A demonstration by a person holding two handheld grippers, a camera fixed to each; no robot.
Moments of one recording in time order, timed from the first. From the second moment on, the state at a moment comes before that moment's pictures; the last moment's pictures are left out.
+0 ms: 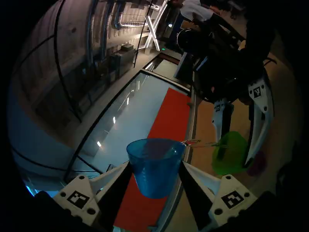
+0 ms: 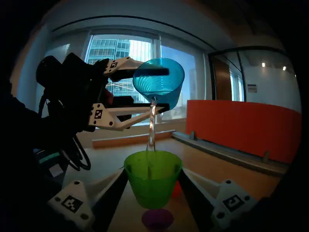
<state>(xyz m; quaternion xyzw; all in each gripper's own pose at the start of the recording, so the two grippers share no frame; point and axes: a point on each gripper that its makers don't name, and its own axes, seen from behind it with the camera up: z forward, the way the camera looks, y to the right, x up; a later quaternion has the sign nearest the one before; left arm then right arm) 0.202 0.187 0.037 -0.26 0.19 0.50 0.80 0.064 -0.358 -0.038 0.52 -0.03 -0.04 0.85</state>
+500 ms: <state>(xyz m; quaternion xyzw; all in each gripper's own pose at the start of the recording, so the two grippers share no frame) 0.206 0.186 0.037 -0.26 0.19 0.52 0.79 0.063 -0.357 -0.032 0.52 -0.03 -0.04 0.85</state>
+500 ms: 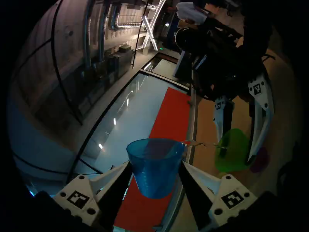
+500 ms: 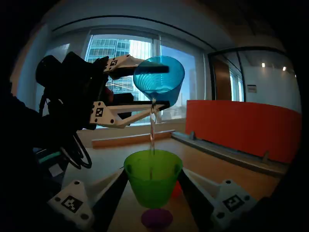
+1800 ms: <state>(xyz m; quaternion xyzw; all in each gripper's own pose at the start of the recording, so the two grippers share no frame) 0.214 0.186 0.036 -0.24 0.20 0.57 0.76 0.065 -0.358 -0.028 0.52 -0.03 -0.04 0.85</state>
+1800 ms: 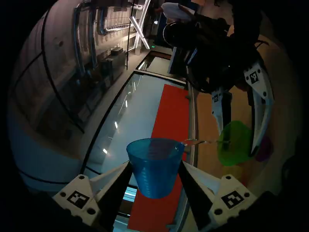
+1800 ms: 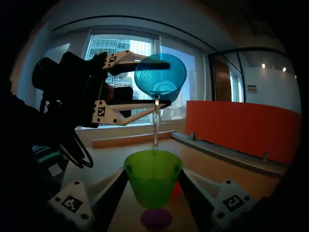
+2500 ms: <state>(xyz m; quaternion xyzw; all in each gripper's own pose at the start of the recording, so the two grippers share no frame) 0.219 0.189 0.033 -0.24 0.21 0.59 0.74 0.068 -0.358 -0.026 0.52 -0.03 -0.05 0.85</state>
